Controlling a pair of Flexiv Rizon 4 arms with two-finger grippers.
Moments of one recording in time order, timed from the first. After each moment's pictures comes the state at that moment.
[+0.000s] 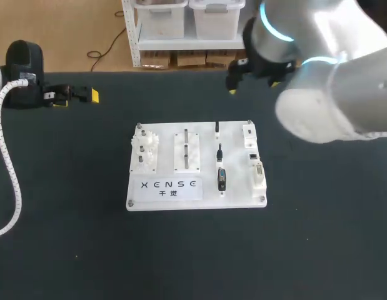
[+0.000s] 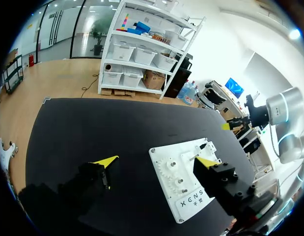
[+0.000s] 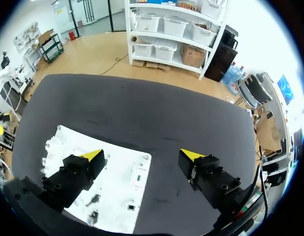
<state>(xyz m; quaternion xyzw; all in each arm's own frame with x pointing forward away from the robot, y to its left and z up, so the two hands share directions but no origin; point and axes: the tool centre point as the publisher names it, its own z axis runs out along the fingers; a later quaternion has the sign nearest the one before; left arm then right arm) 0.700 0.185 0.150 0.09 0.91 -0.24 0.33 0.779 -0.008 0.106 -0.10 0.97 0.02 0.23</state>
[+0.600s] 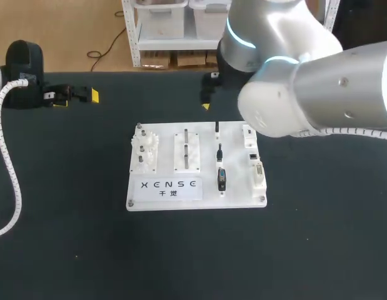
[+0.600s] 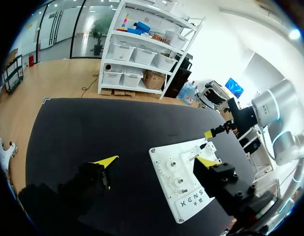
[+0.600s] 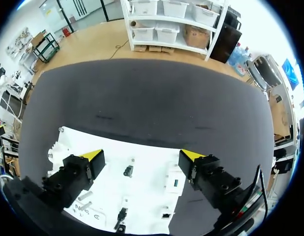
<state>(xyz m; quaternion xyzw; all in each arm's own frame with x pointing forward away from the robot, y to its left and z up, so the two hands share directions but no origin) 0.700 0.185 0.150 0.09 0.91 -0.24 0.33 0.779 0.045 0.056 -0.07 0.98 0.06 0.15</state>
